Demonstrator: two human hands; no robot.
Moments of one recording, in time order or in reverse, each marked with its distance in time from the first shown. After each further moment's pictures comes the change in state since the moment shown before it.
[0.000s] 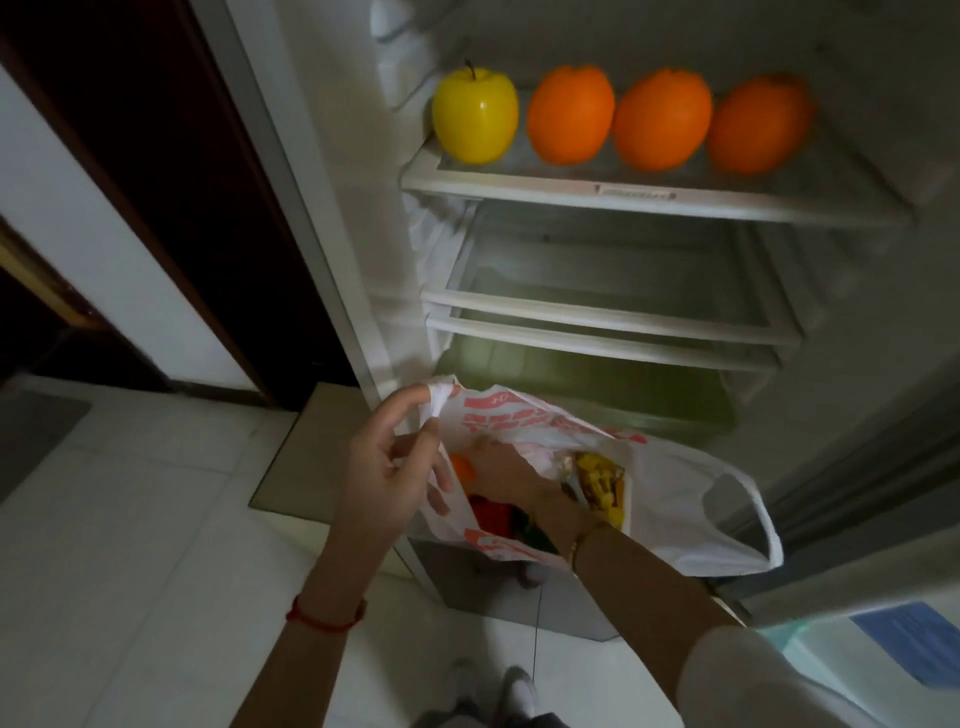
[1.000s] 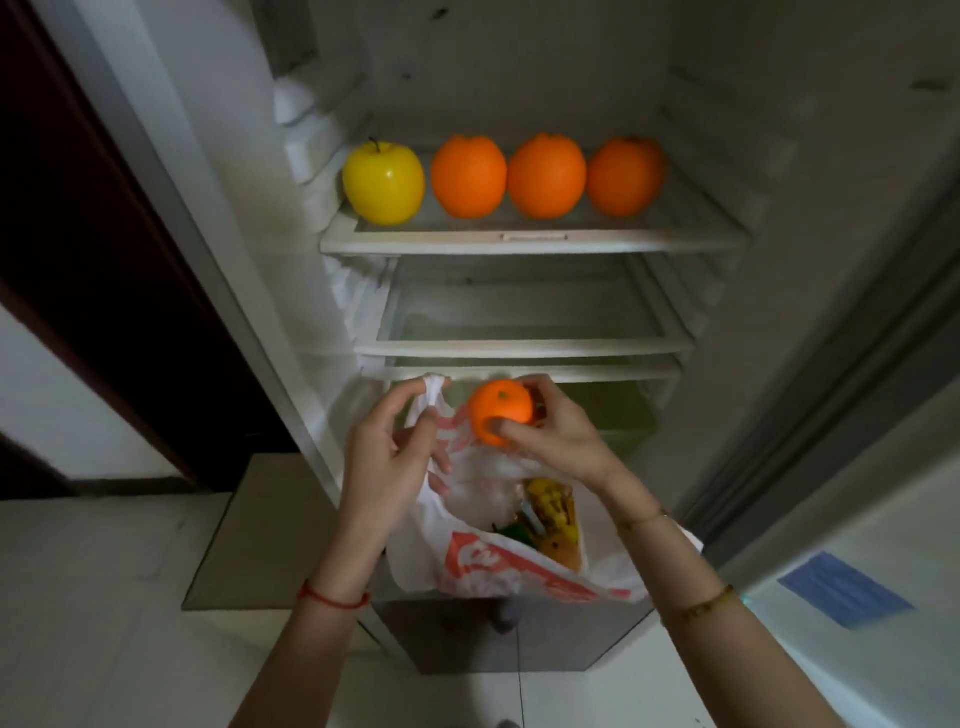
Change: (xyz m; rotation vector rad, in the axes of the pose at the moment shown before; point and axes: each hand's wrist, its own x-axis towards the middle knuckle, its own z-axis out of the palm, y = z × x) left_hand 0.044 0.006 0.038 -0.073 -0.153 -0.018; right_hand -0.115 0.027 -0.138 0.709 0.492 0.085
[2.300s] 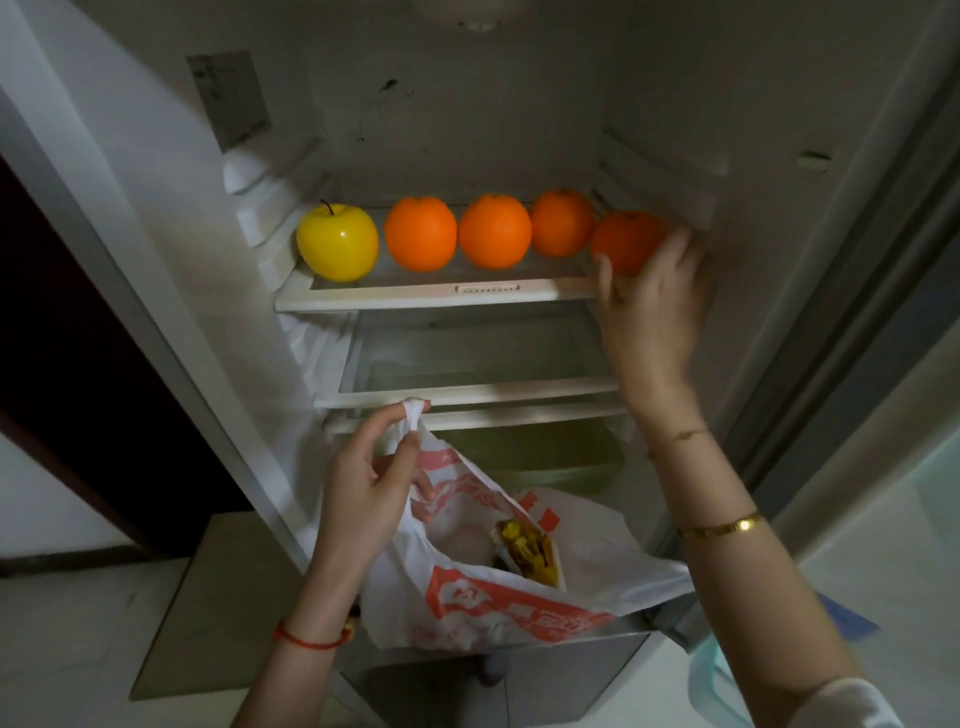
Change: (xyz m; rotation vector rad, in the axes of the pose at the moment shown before) left_hand 0.015 0.017 0.013 0.018 -0.047 0.071; right_hand 0.031 -0.072 -0.125 -0.662 1.122 -0.112
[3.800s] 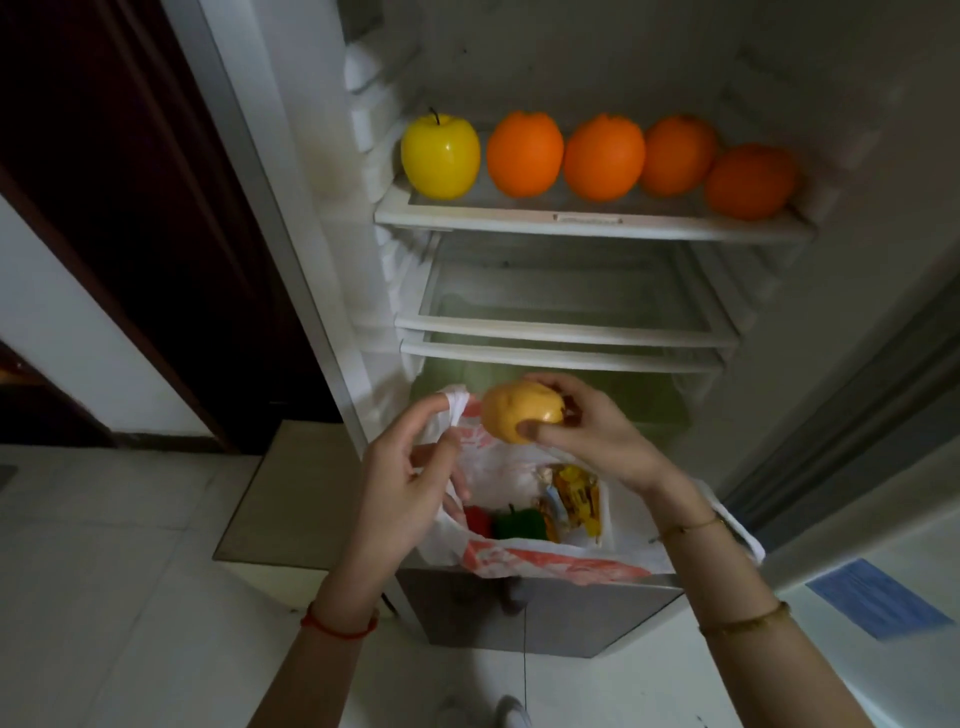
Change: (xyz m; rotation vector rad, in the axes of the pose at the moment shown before) left_hand -0.060 -0.024 -0.035 -0.046 0.006 -0.060; right_hand -0.146 -0.011 0.011 0.870 -1.291 0.039
